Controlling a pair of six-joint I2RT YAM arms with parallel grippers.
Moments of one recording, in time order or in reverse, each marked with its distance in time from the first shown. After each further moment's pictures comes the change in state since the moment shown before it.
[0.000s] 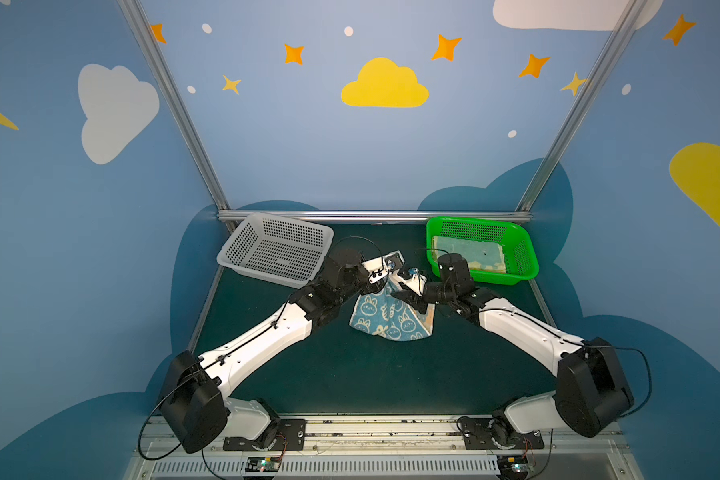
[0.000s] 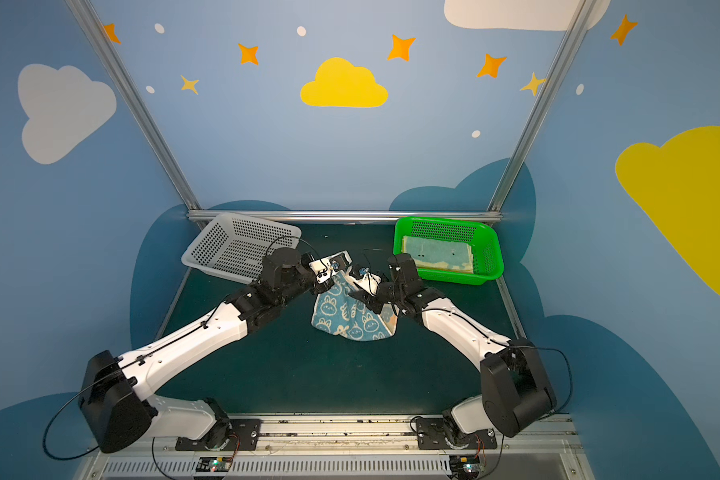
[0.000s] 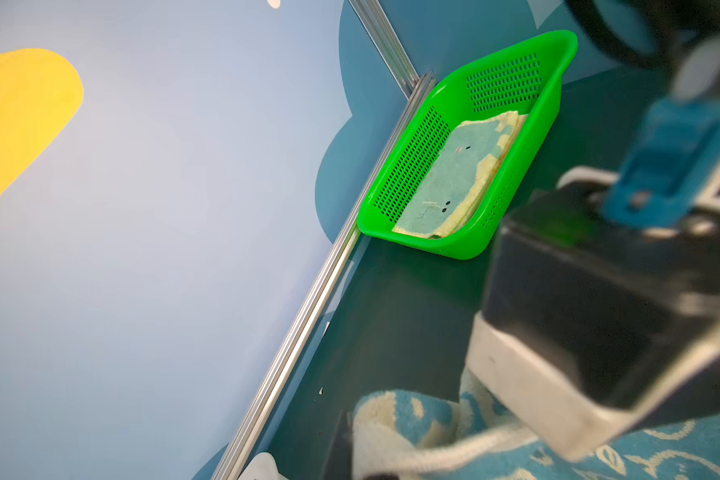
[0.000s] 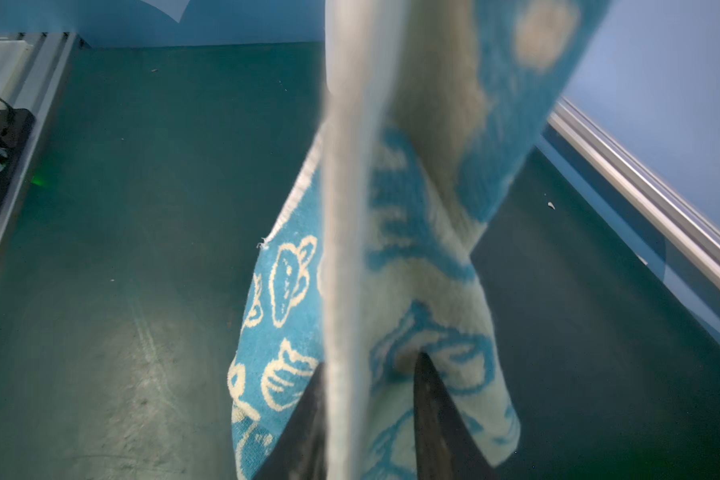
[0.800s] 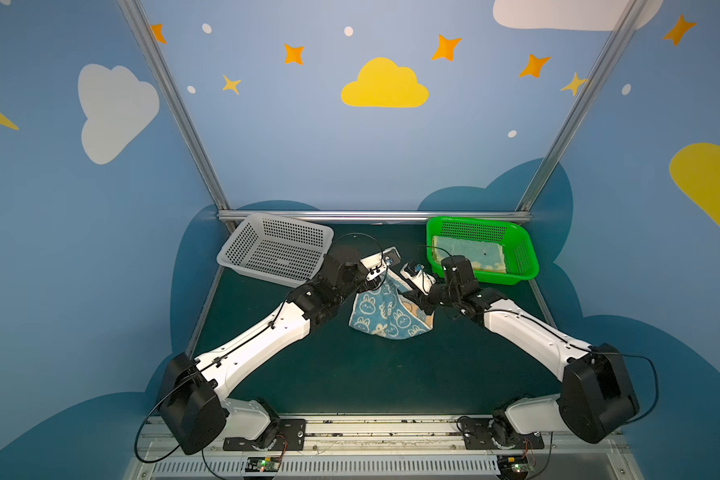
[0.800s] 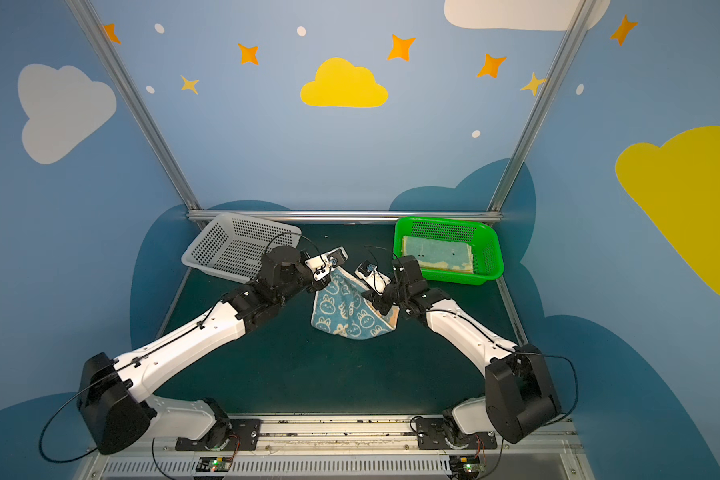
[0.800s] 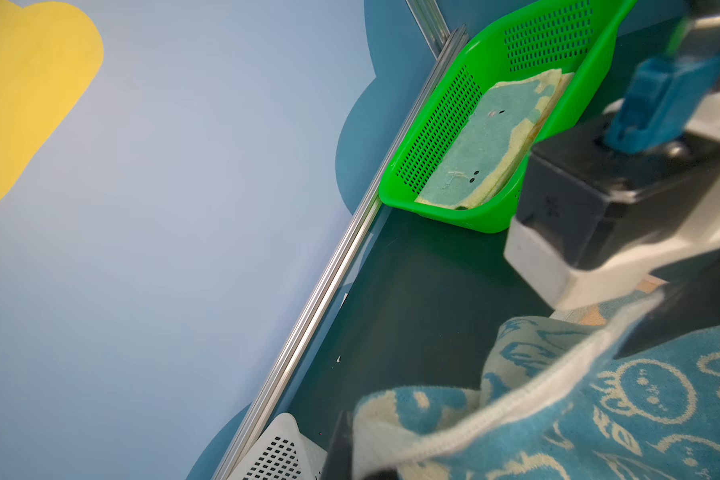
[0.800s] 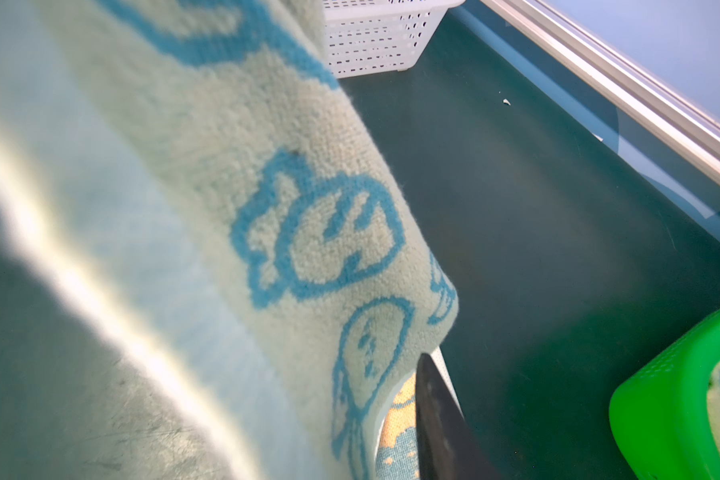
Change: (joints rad) left arm 0.001 0.004 0.028 -0.067 -0.105 -0.003; right arm -0.033 -0.050 -0.015 -0.124 0.161 0.109
